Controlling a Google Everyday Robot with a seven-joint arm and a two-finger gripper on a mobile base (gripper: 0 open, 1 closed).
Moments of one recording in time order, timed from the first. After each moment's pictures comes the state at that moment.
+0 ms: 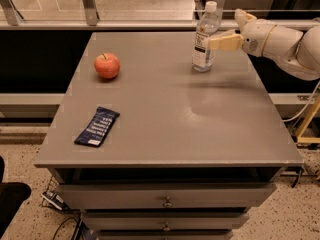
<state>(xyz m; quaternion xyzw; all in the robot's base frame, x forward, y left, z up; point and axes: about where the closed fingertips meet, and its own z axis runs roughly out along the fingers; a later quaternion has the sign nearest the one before) 0.750 -0.208 0.959 -0.32 0.63 0.24 0.67</state>
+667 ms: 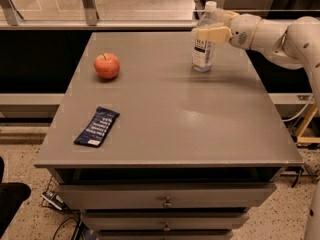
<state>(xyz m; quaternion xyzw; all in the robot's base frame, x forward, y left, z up) 0.766 -0.171 0.964 -0.33 0.62 0.32 0.64</state>
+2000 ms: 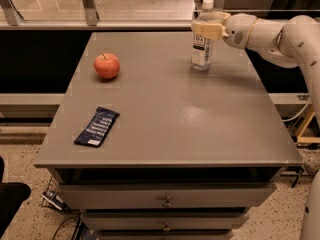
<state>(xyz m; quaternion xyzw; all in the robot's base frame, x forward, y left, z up) 0.767 -0.155 0.965 -0.34 0.61 0.33 0.63</state>
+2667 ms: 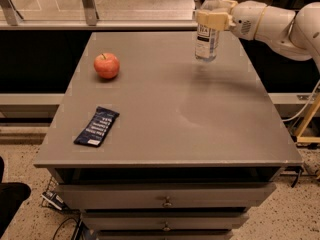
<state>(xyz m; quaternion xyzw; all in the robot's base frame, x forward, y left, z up) 0.748 -0.155 1.004 -0.34 0.61 0.31 0.65</state>
